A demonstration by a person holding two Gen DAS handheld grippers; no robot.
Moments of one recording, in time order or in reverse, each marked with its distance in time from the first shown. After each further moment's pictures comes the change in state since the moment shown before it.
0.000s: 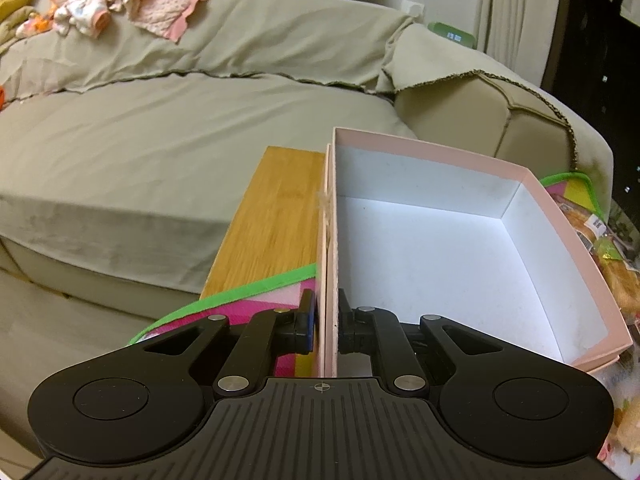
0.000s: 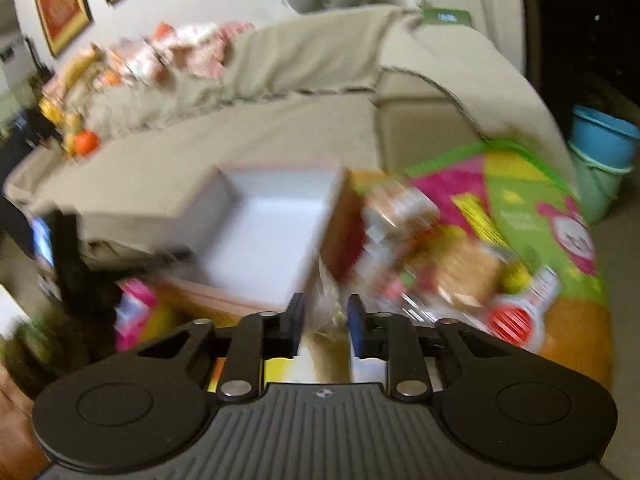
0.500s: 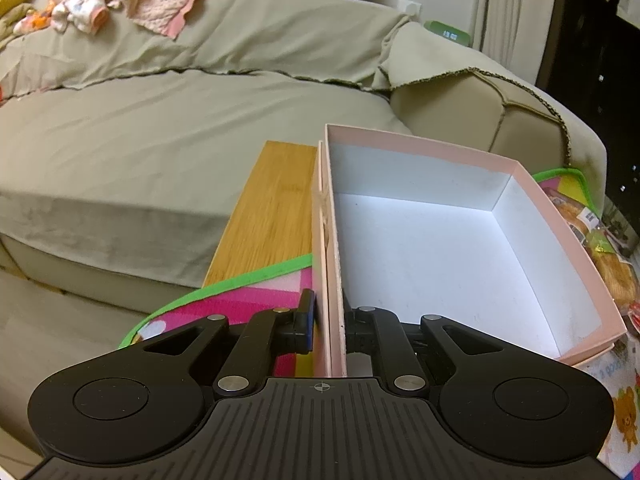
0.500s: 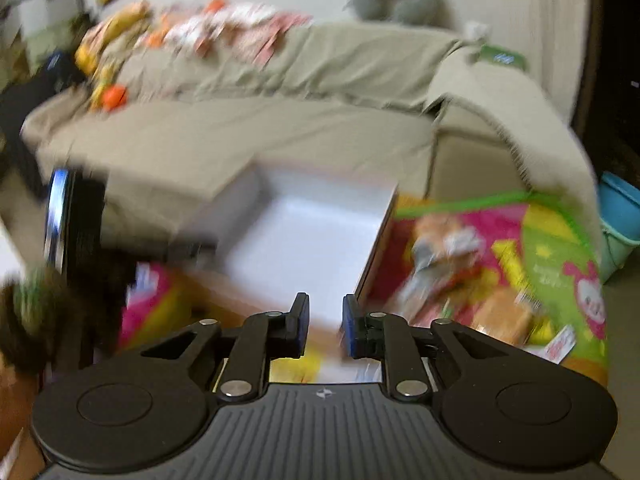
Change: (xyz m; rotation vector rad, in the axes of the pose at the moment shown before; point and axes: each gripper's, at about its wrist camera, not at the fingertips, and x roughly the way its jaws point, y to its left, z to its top) left arm -0.005 0.000 -0.006 -0.002 0.006 -0.011; right arm 0.017 0.048 -0.012 -0.247 0.026 -0.019
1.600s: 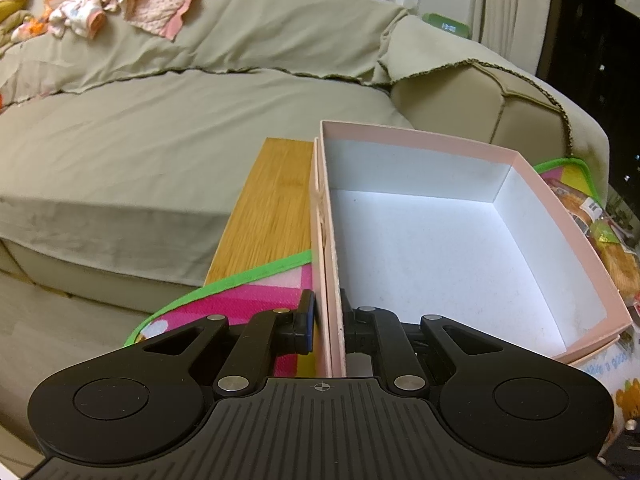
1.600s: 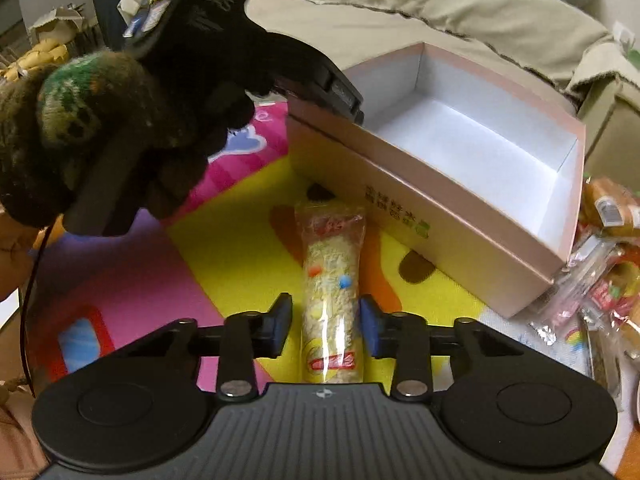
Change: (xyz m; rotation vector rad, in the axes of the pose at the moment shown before) left arm -0.001 0.000 -0.002 0.025 0.007 0.010; right arm 0.064 0.078 -0.050 -0.299 0.186 0.200
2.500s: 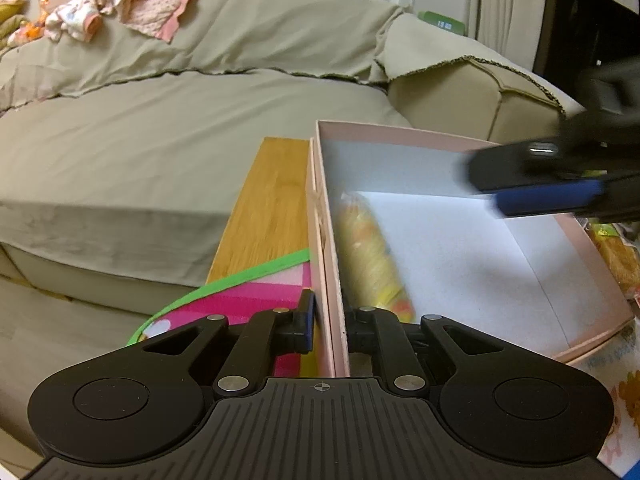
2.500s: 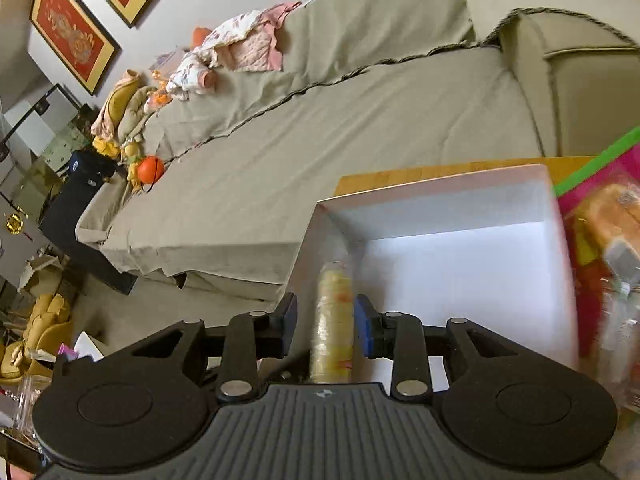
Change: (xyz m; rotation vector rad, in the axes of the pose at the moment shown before) left arm 0.000 0.000 0.000 0.016 0.003 0.001; right arm 0.013 -0.117 0.091 0.669 -0.250 0.138
